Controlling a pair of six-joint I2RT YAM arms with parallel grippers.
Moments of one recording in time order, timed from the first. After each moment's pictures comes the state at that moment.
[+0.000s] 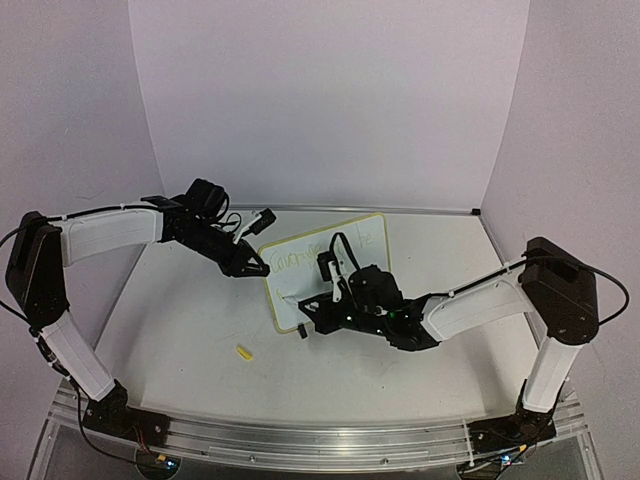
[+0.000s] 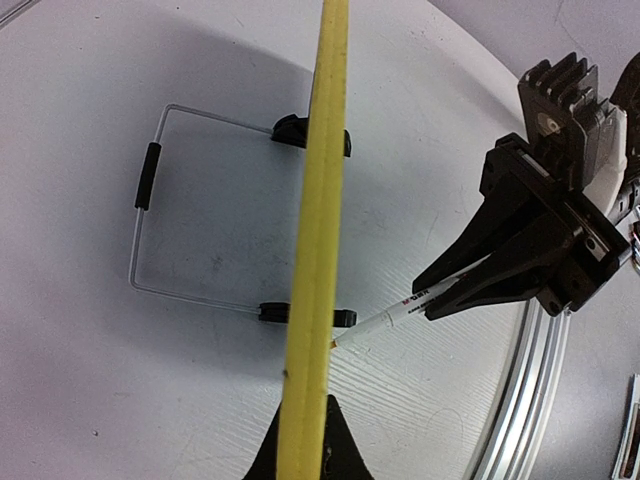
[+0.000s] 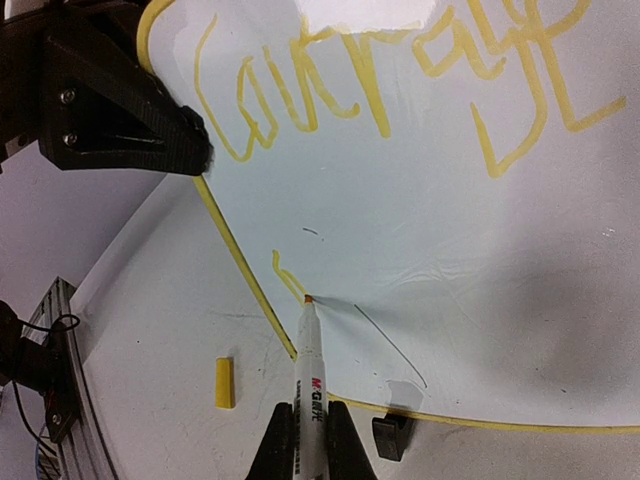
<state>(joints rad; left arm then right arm) -0.53 1.64 1.24 -0.54 0.63 0.23 1.03 1.84 0.91 0.53 0.04 0.52</state>
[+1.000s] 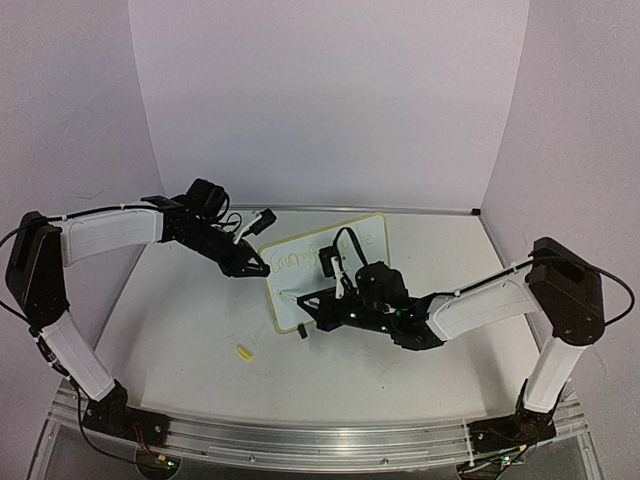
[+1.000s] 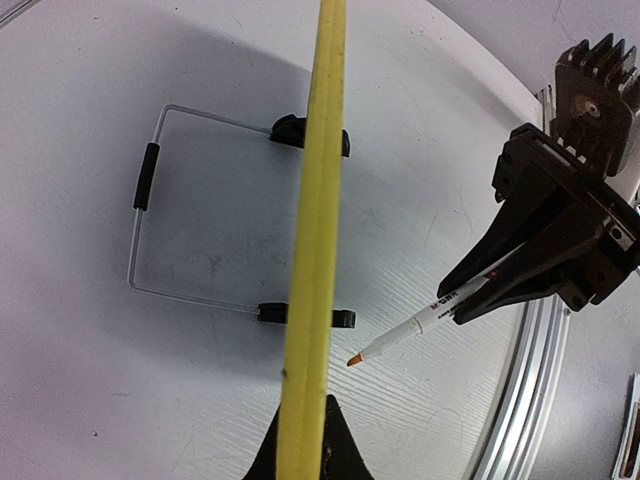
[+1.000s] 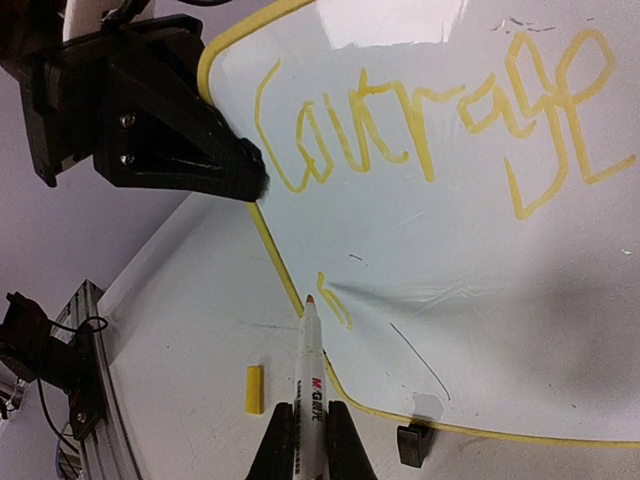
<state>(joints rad) -0.53 1.64 1.24 -0.54 0.63 0.23 1.03 1.80 0.89 0.59 -0.02 0.51</state>
